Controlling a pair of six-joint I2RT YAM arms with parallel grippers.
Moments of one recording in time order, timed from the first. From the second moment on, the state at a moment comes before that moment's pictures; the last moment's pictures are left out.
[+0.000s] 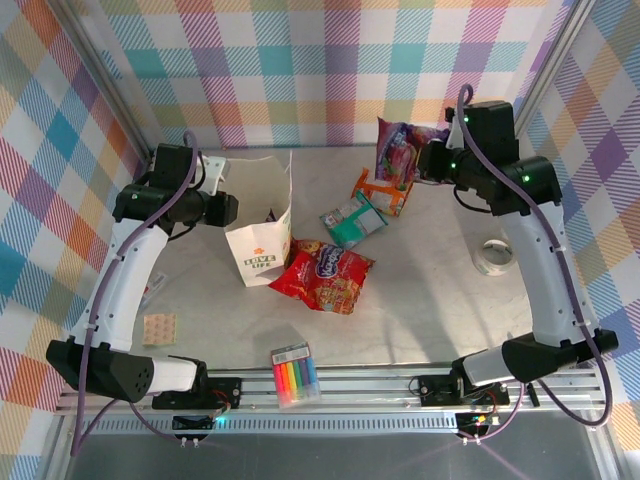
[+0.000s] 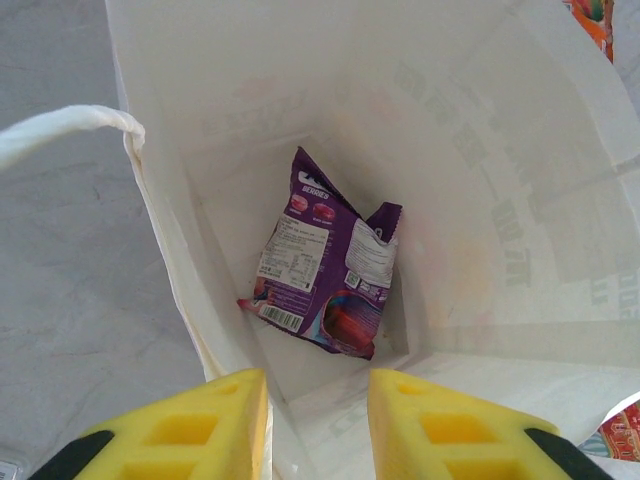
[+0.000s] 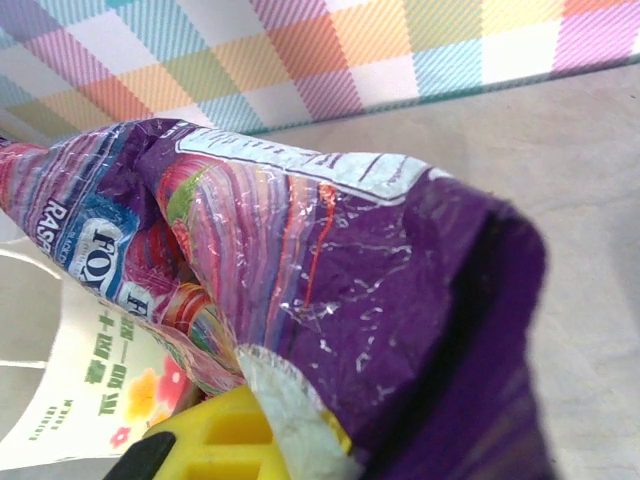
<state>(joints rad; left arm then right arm) -0.19 1.32 1.53 -1.10 0.15 0.00 0.33 1.42 1.93 -1.12 -0.04 0.39</state>
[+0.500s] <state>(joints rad) -0.19 1.32 1.53 -1.08 0.10 -0.04 0.50 1.64 2.26 -1.10 -0.11 0.38</state>
